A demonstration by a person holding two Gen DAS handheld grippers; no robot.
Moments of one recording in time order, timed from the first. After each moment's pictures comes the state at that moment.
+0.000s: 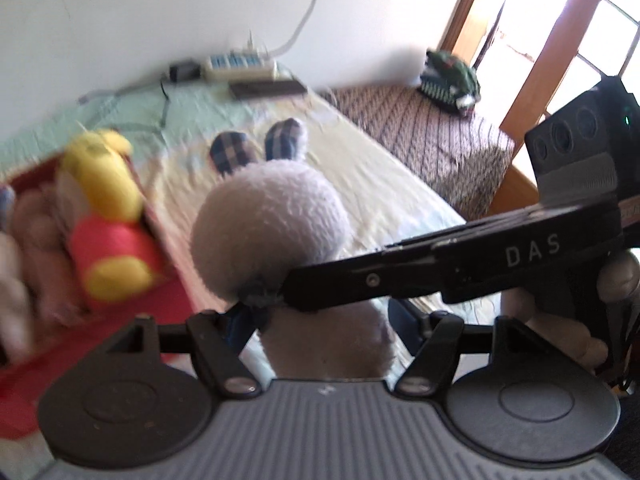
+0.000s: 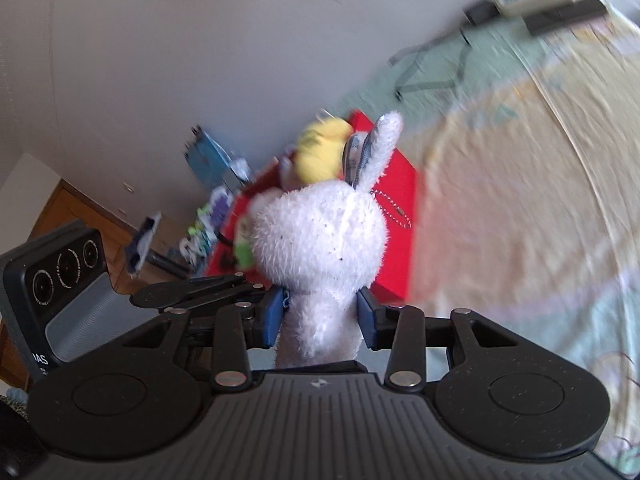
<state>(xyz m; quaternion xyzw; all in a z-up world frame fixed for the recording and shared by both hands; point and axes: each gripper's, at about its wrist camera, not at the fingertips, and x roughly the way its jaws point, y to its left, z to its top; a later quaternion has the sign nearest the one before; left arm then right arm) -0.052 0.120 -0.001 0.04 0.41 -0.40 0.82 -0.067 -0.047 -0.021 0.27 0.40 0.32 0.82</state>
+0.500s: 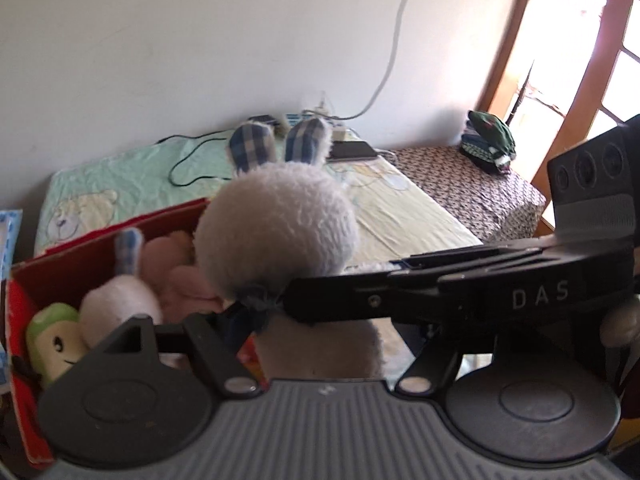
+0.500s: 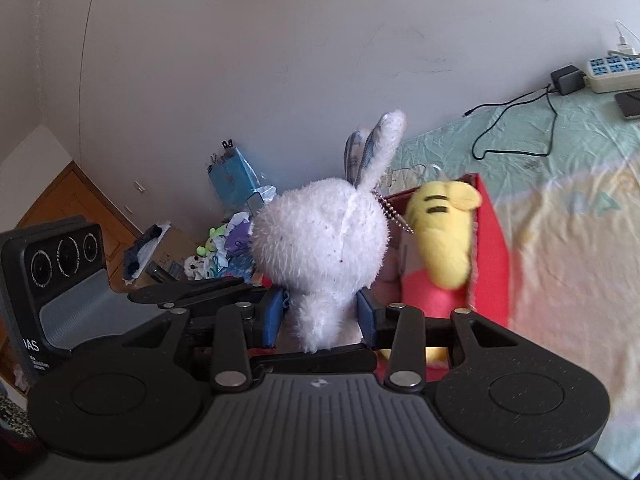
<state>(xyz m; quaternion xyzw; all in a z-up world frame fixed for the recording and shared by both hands) 0.006 0.228 0.011 0.00 0.37 -0.36 0.86 -0.012 0.062 -0.005 0.22 0.35 0.34 0.85</state>
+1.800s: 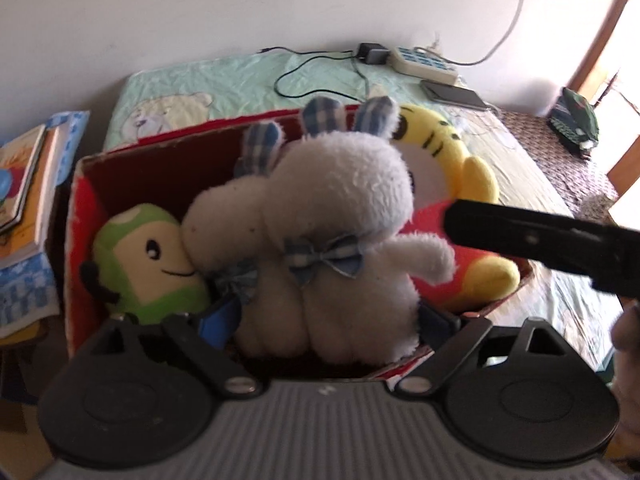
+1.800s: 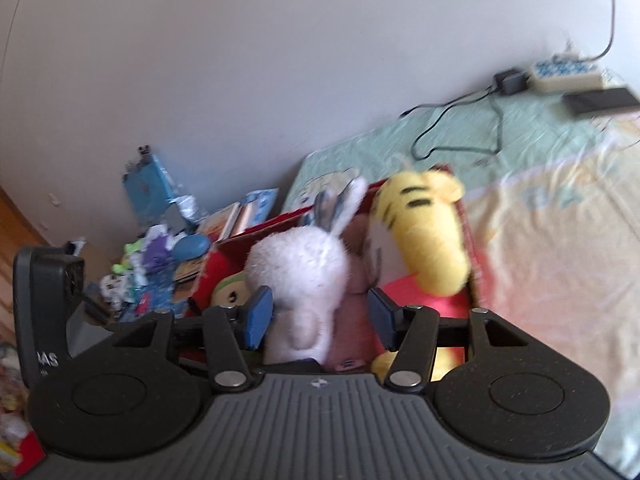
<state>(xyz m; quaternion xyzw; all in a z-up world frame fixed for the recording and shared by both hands) 0.054 0.283 -0.048 0.00 0.47 -0.25 0.85 -0.017 0.103 -0.004 0.18 0.35 0.18 0.90</state>
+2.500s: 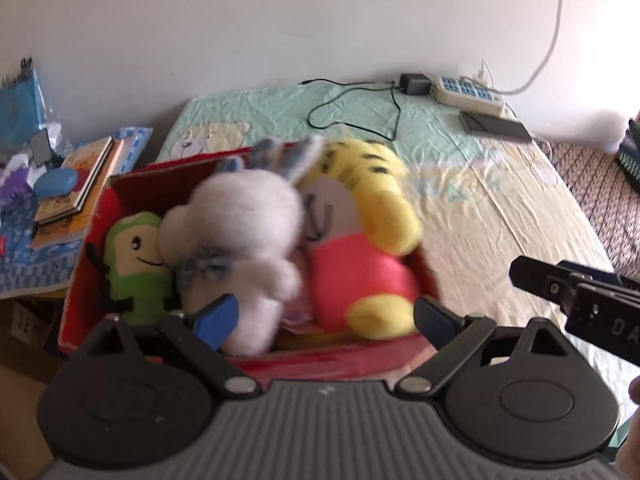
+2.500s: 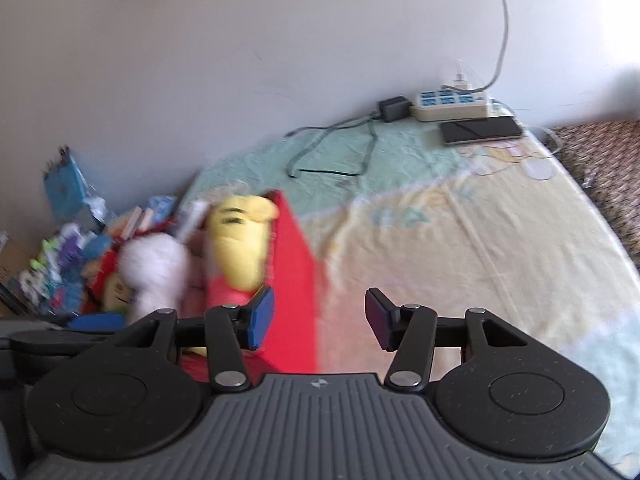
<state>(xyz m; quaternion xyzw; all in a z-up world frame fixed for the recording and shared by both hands) -0.006 0.170 -0.007 0.03 0.44 -0.10 0.89 -0.050 0.004 0.002 0.11 0.37 0.06 0.92</state>
